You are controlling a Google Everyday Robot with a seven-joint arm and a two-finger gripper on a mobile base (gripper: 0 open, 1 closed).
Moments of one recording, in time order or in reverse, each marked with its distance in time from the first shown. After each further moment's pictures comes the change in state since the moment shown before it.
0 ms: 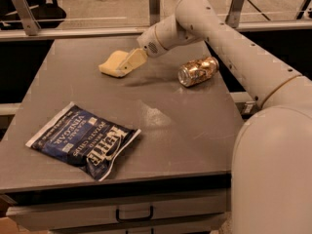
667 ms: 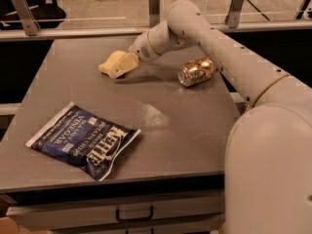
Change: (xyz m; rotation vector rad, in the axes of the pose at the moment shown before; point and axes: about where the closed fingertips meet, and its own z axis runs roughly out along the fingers) arm 0.002 0.011 0.029 -0.038 0.000 0.080
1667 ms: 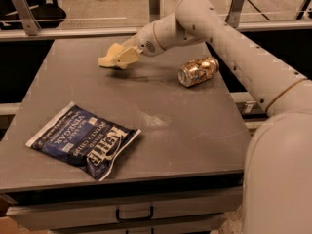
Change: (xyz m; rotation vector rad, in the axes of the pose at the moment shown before) arm -0.025 0.011 -0.032 0.006 -0.089 -0.104
